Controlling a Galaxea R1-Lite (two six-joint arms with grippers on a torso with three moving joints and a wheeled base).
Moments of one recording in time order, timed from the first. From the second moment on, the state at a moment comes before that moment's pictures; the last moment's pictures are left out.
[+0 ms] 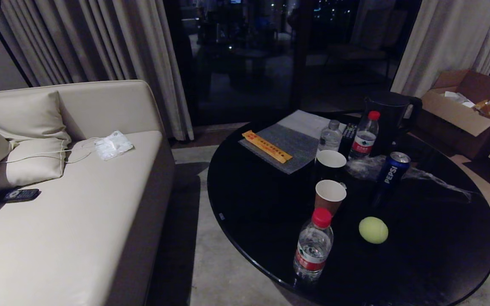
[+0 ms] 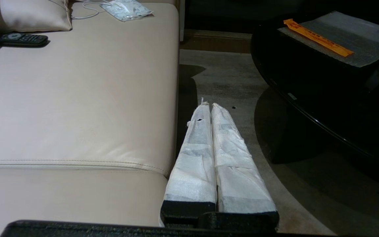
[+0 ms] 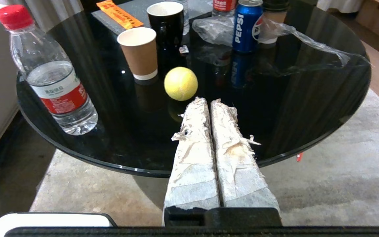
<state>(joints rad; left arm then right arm) -0.01 0.00 0.00 0.00 0.06 -0.08 0.01 0.00 0.00 -0.03 0.01 -0.01</state>
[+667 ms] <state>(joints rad) -0.01 0.00 0.00 0.00 0.06 -0.08 0.02 0.34 -0.30 0.14 0.06 0.08</state>
